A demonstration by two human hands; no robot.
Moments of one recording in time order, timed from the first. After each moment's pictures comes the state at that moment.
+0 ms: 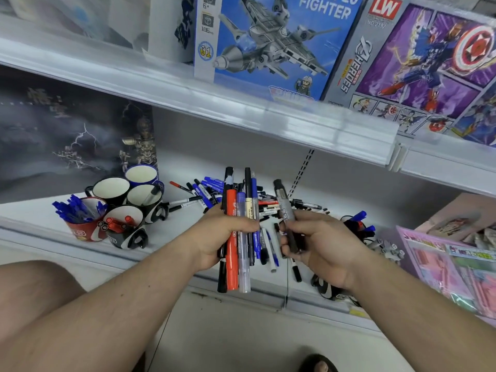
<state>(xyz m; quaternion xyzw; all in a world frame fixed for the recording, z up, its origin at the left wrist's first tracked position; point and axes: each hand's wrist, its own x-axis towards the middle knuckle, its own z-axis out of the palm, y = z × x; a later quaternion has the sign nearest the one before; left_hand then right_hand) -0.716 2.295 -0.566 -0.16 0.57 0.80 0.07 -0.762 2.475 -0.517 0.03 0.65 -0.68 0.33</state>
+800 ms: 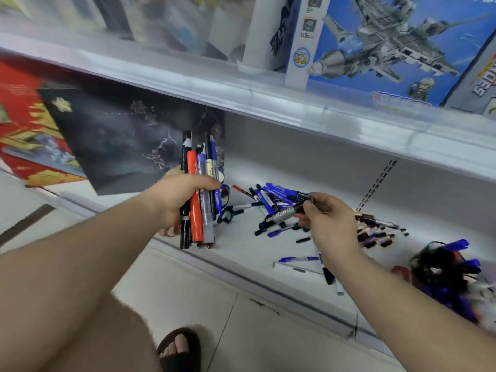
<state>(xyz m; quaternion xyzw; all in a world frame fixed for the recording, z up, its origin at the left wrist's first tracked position) -0.677 2.127 -0.536 -0.35 0.62 0.69 -0.08 -0.791 2.353 -0.581 -0.06 0.74 -0.66 0.08</state>
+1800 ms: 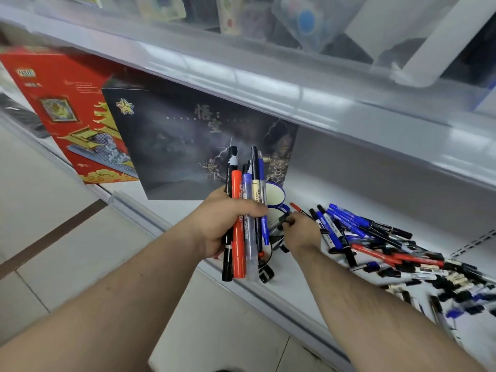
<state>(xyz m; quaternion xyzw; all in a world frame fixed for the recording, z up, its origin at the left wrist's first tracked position) -0.683 2.036 -0.569 -0.29 0.56 0.77 -0.09 -0.858 2.125 -0.726 -0.22 0.93 -0.26 0.09</state>
